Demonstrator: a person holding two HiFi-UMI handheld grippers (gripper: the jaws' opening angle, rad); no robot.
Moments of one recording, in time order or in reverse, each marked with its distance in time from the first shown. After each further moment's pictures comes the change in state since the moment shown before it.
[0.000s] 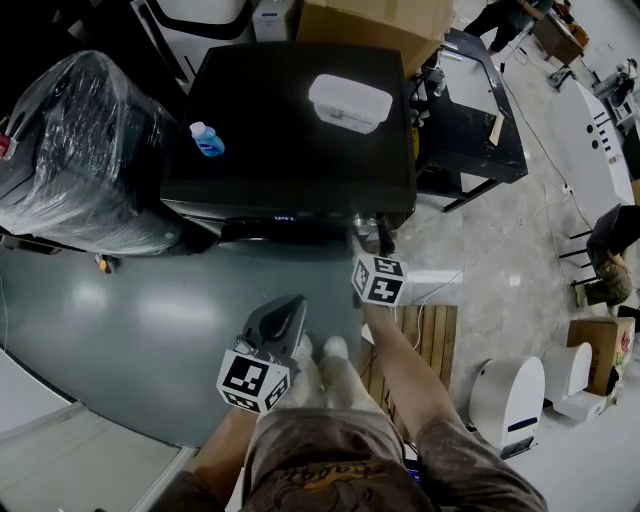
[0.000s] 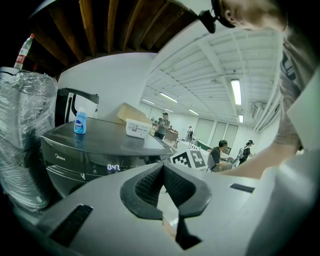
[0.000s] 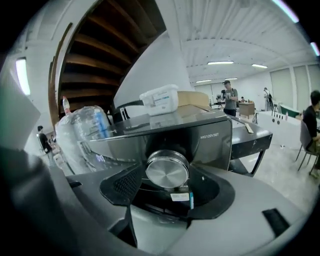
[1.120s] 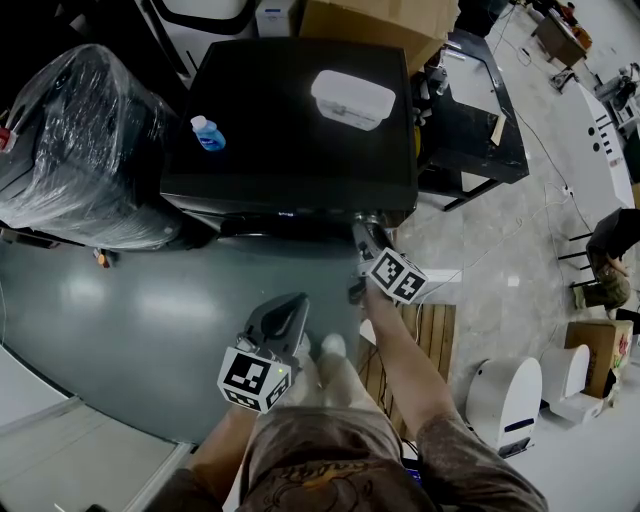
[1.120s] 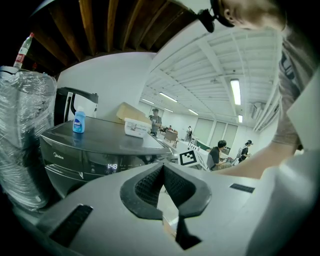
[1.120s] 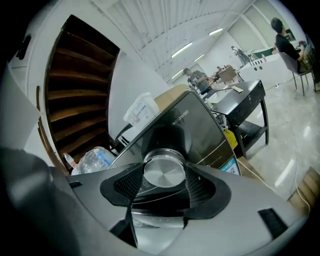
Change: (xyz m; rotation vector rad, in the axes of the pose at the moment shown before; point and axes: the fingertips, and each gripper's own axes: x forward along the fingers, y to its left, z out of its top) left arm 0.002 -0.004 -0.002 -0.002 0.003 -0.008; right arm 0.001 -0.011 -0.001 0.506 -0.070 0.140
